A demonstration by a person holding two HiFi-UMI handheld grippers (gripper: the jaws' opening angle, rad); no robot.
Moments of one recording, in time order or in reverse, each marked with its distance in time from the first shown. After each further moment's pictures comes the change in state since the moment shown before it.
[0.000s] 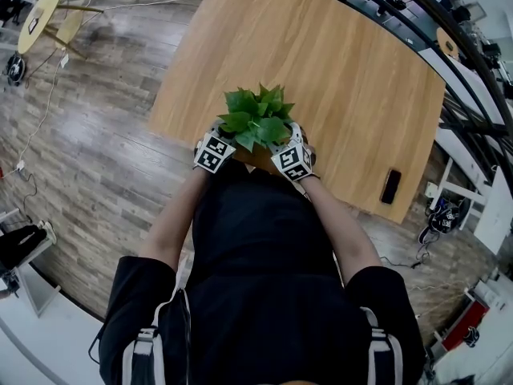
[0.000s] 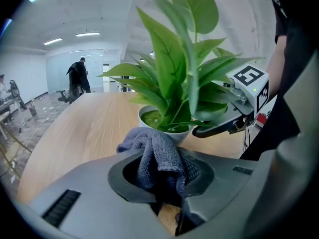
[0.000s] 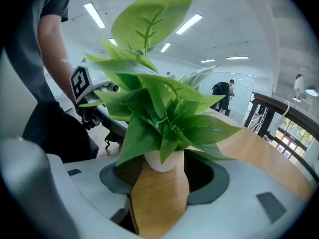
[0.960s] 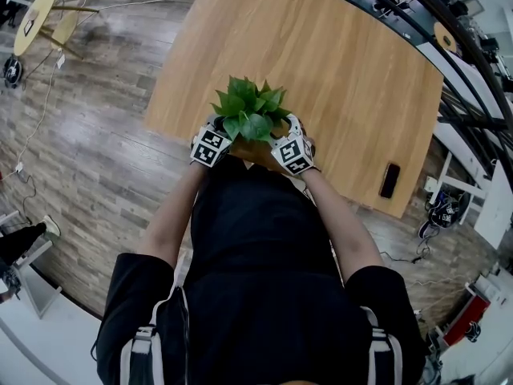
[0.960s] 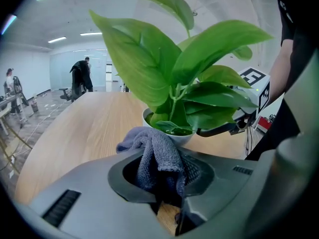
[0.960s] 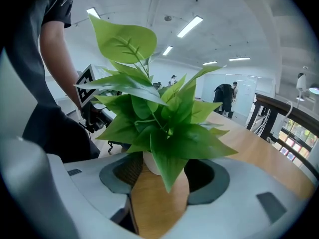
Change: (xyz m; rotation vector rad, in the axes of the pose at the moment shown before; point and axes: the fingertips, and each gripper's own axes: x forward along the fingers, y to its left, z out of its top) left arm 0.002 0.003 0.005 -0.037 -0.013 0.014; right arm -0.007 -0.004 0.005 -0.008 -0.042 0.037
